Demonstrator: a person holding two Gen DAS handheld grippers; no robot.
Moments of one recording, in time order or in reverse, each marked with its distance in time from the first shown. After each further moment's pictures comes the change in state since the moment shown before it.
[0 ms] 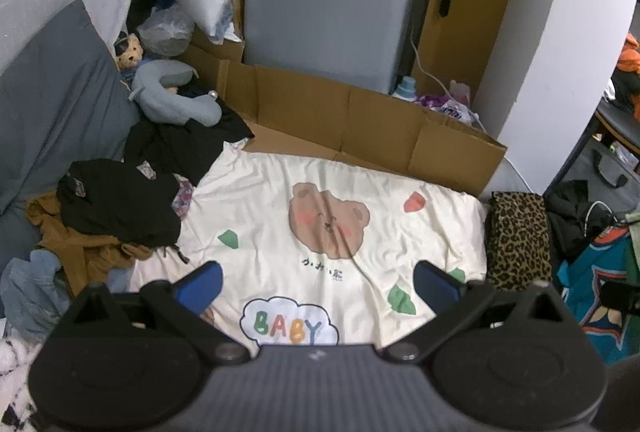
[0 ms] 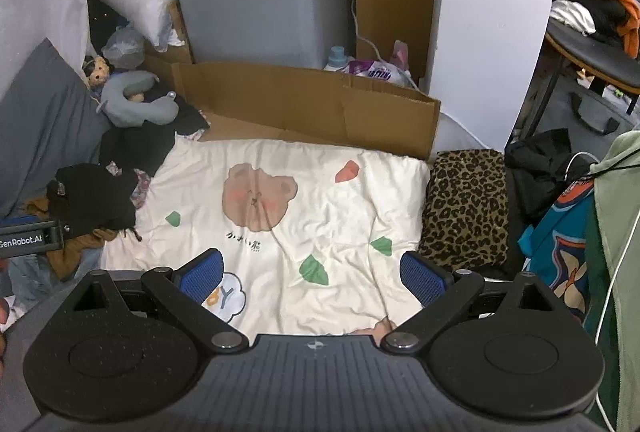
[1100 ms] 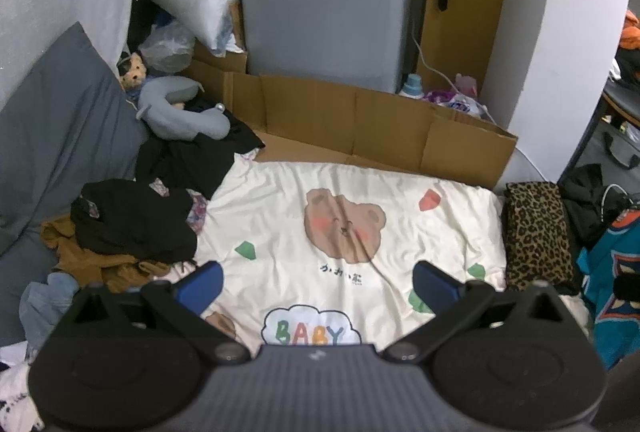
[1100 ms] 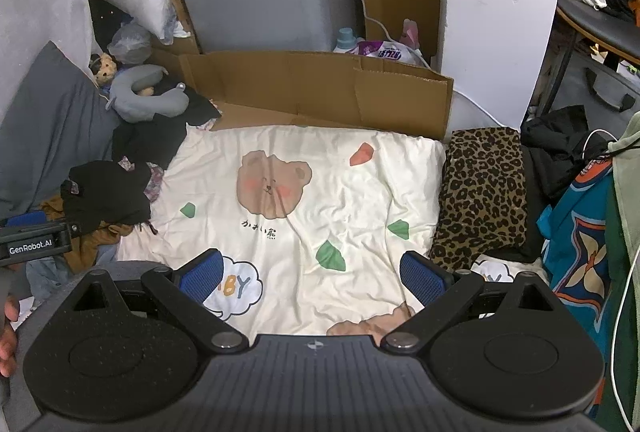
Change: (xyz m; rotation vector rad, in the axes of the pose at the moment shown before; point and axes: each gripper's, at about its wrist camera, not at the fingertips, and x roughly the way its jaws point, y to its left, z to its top) left arm 0.004 -0.003 0.004 0.073 -0.014 0.043; right arm 0.009 -0.006 0.002 0.034 0.052 0.051
